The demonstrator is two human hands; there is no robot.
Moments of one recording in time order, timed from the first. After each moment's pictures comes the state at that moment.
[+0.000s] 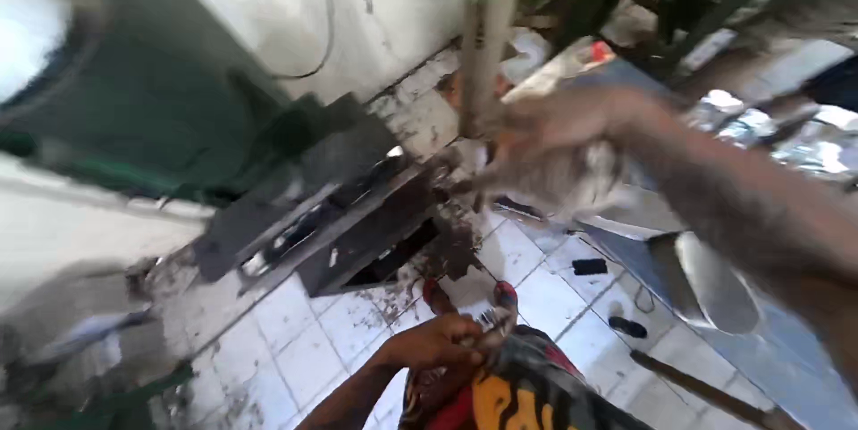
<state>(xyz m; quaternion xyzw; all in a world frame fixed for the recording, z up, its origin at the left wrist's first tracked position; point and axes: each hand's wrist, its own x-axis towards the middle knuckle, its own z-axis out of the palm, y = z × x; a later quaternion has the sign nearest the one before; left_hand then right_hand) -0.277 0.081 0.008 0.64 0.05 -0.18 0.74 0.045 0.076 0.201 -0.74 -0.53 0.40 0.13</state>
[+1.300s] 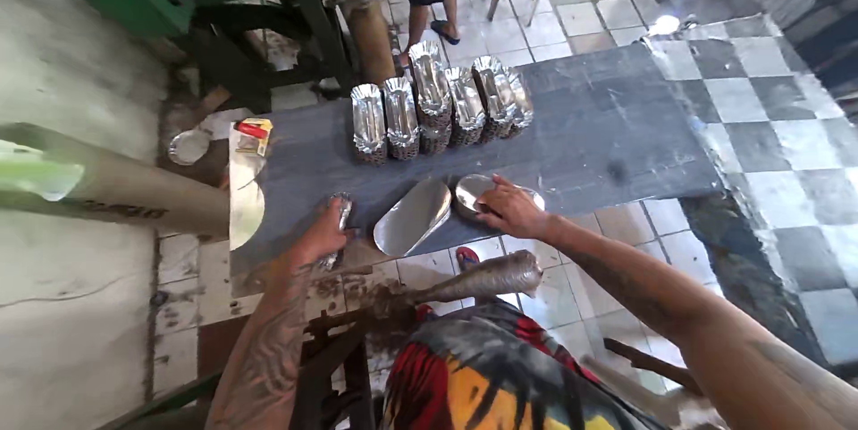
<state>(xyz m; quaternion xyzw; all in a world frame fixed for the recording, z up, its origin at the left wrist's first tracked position) 0.200 0.145 -0.066 0.93 -0.06 -0.26 0.26 0.131 -0.290 -0.083 -0.93 -0.30 0.01 0.23</state>
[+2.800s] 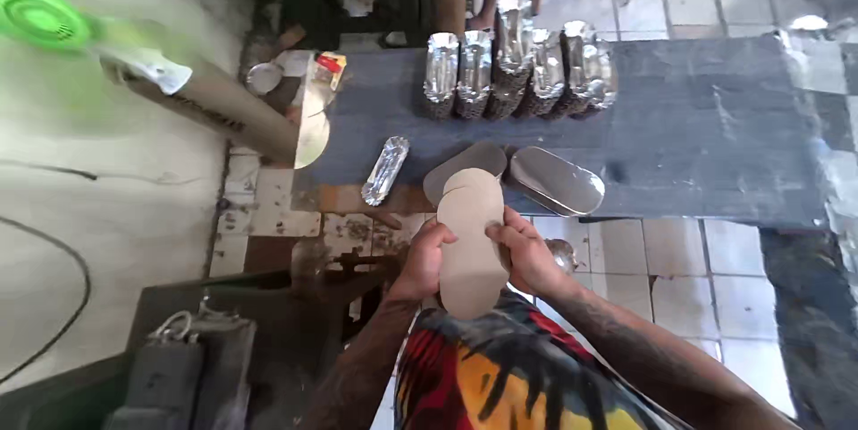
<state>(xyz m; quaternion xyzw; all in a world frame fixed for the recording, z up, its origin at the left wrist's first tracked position) 0.014 0.032 0.024 0.50 0.23 -0.19 0.81 0.019 -0.146 0.014 -0.52 0.06 0.24 0.82</state>
